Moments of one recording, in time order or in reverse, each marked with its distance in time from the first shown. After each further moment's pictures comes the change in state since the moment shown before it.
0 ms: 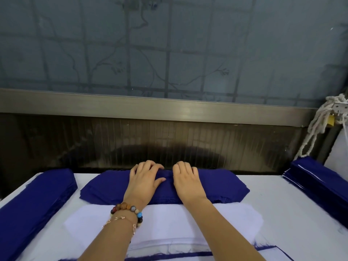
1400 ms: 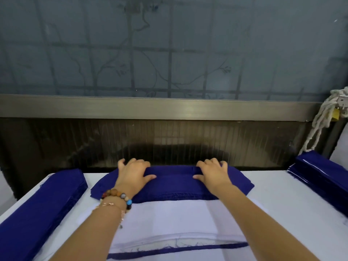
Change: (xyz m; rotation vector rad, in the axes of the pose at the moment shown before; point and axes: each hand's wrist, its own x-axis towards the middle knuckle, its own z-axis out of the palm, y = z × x) left_hand 0.007 -0.033 -0.045 0.186 -0.152 -0.076; right_hand -0.002 0.054 -0.034 0.020 -0.243 0.209
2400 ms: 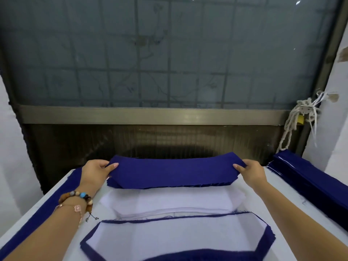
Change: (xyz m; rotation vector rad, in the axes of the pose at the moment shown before) left_hand -0.093 -0.061 -0.088 -0.738 0.234 -0.439; right_hand -0.087 0.092 -0.065 0.675 0.181 0.510
